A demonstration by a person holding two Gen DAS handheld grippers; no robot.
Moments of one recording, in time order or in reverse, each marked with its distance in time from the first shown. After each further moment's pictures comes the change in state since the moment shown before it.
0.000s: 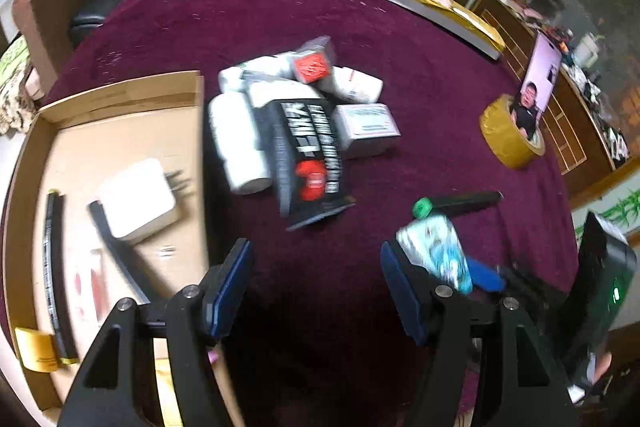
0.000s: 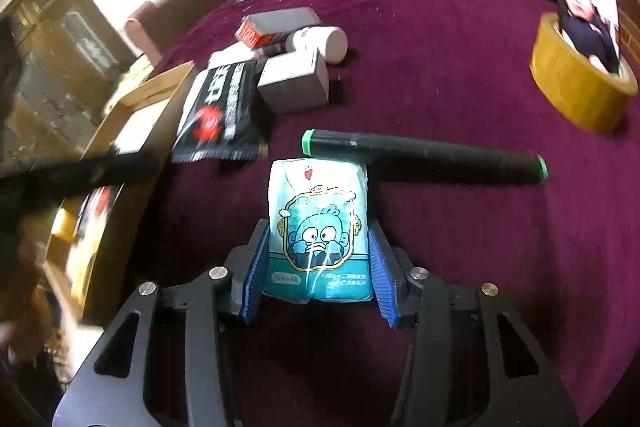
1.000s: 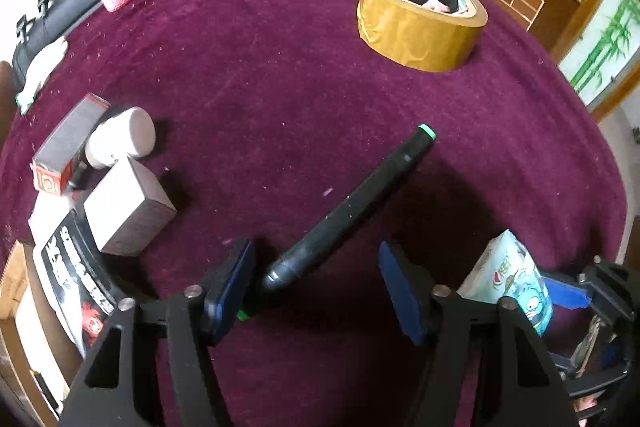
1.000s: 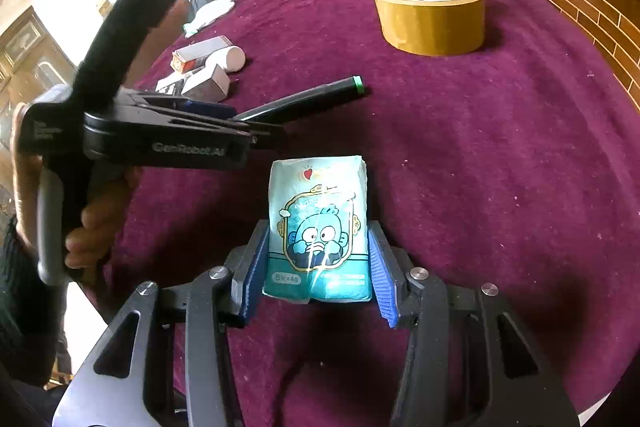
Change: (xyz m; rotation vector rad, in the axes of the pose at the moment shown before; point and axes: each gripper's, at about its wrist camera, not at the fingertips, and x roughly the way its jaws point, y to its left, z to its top) left arm 0.095 -0.141 0.017 0.517 0.129 0.001; right arm -0.060 -0.072 -0.055 0.165 -0.090 -0.079
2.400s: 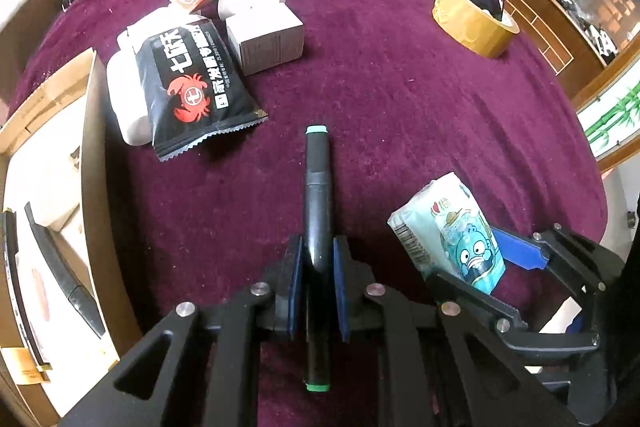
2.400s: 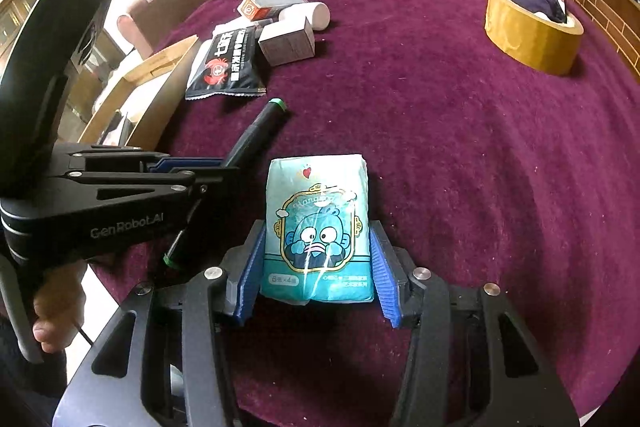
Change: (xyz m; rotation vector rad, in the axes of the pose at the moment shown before) left arm -0.048 0.047 -0.112 -0.269 -0.011 0.002; right arm 0.028 0.084 -0.006 -0.156 0.092 0.013
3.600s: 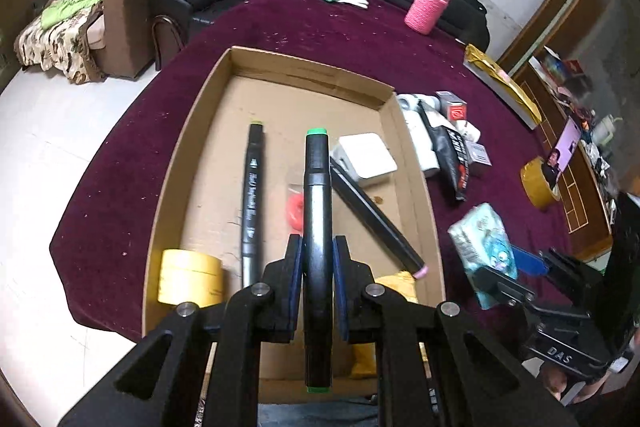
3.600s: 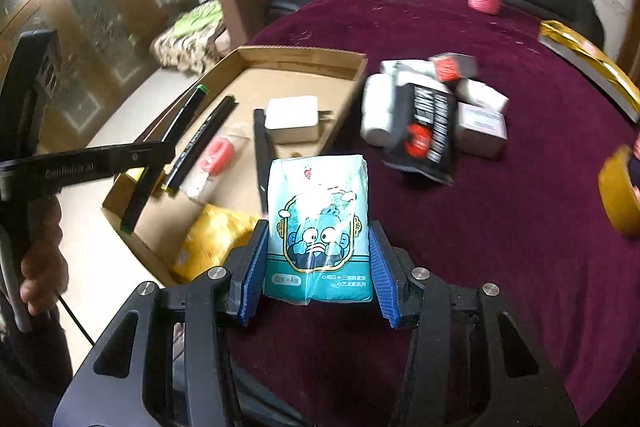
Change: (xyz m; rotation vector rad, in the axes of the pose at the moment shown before) left arm -0.113 0.204 -0.094 -0.506 -0.243 0.011; right arm 0.003 0.154 0.053 -0.342 0.049 0.107
